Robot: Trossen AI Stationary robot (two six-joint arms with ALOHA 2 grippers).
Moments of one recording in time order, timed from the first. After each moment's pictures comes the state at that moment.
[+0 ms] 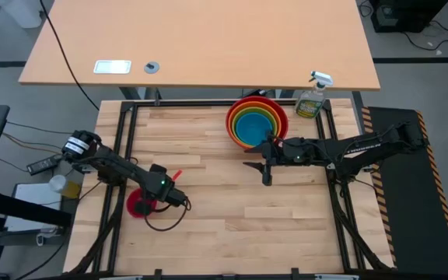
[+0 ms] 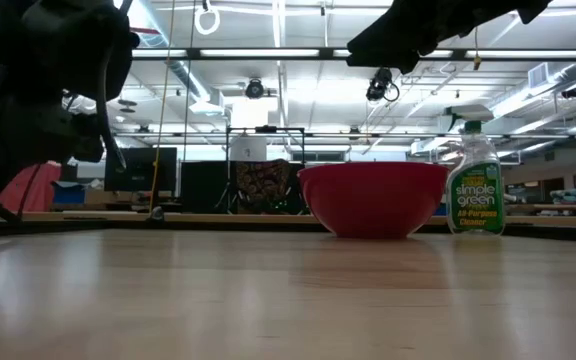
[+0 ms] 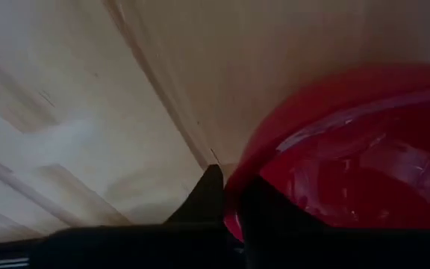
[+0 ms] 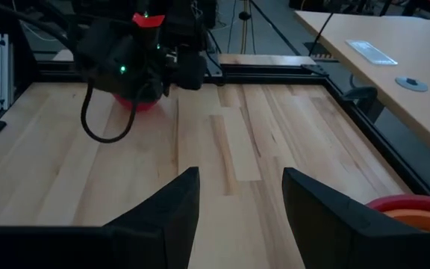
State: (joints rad) left arm -0.37 1.60 0.88 -1.23 -0.03 -0.06; right arm 0.07 1.19 0.76 0.08 0.20 0.01
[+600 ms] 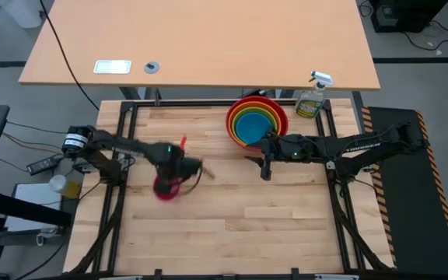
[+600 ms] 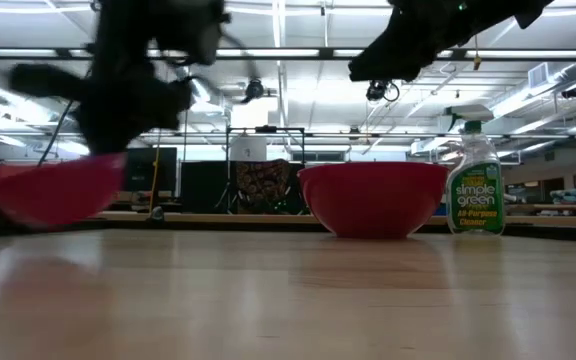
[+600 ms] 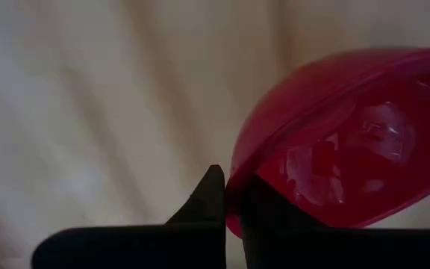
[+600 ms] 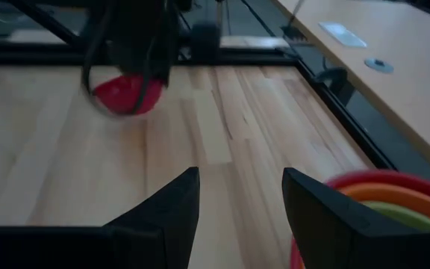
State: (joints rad) left arm -0.05 1.56 1.10 -1.20 -0.14 0.18; right arm 0.03 1.19 0.76 0.02 0.24 0.00
